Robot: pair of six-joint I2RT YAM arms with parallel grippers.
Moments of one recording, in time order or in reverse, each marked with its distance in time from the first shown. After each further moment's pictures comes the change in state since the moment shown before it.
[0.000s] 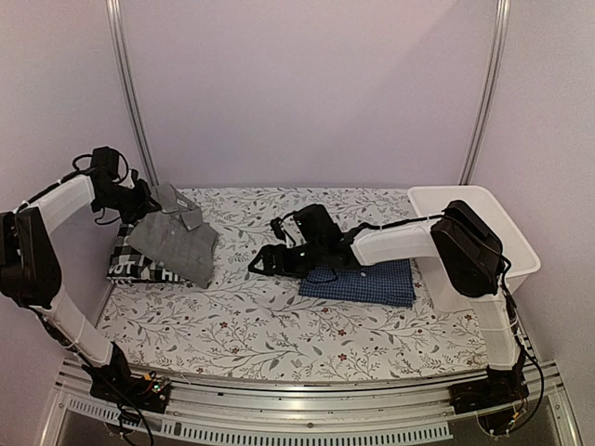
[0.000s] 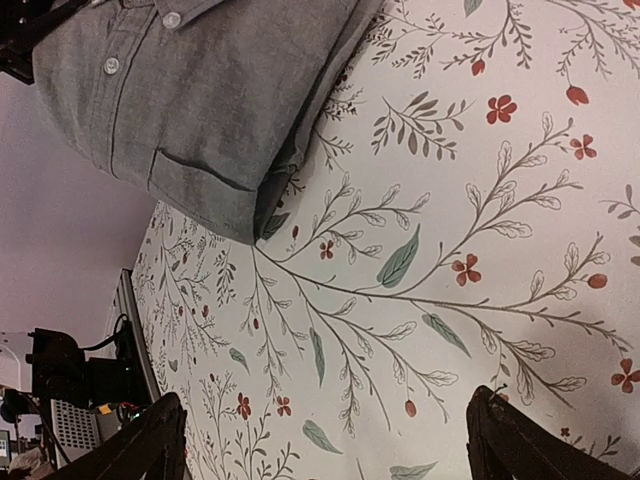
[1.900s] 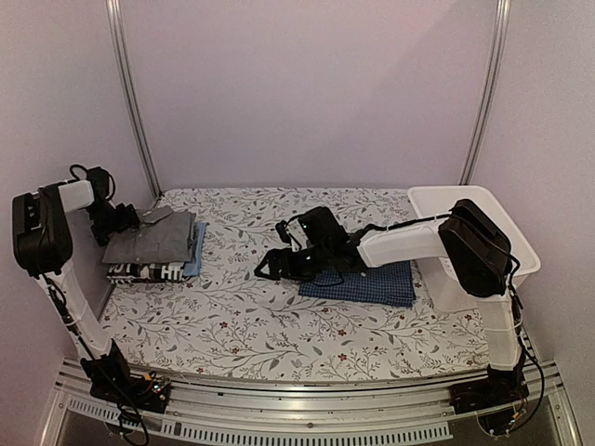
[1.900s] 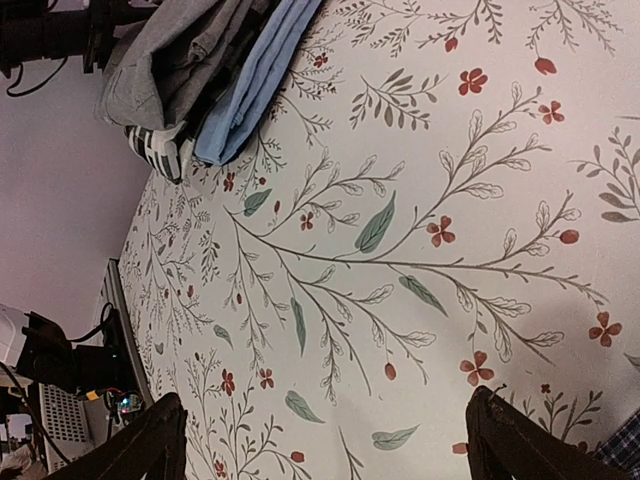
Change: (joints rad) left arm 0.180 0.303 0.130 -0.034 -0.410 0.119; right arm 0.000 -0.056 -0.081 -0.011 0.023 -0.023
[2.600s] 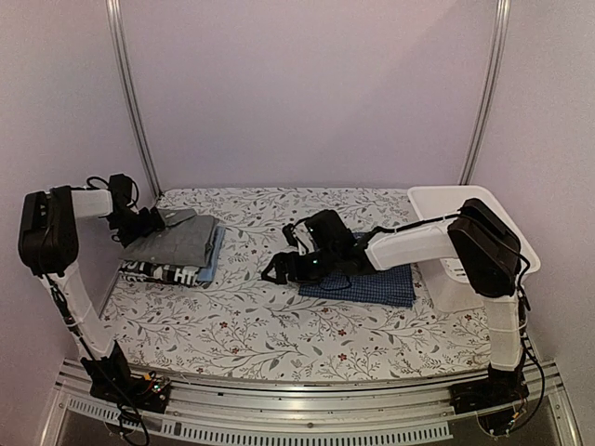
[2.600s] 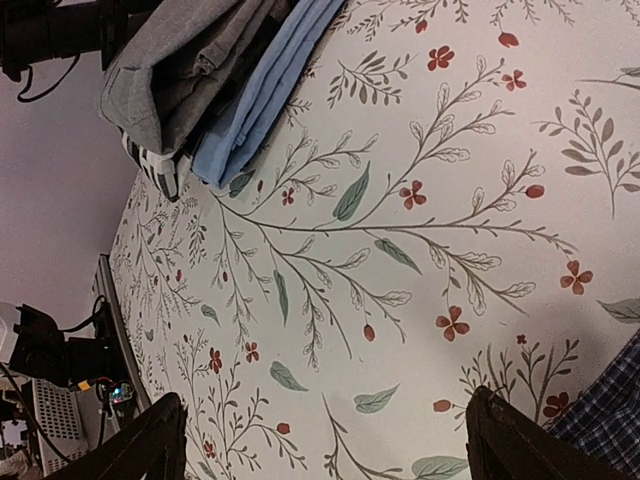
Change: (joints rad) left arm -0.132 -0.009 -0.145 0.188 0.109 -0.132; right arm 0.000 -0.056 -0.089 0.011 0.024 0.000
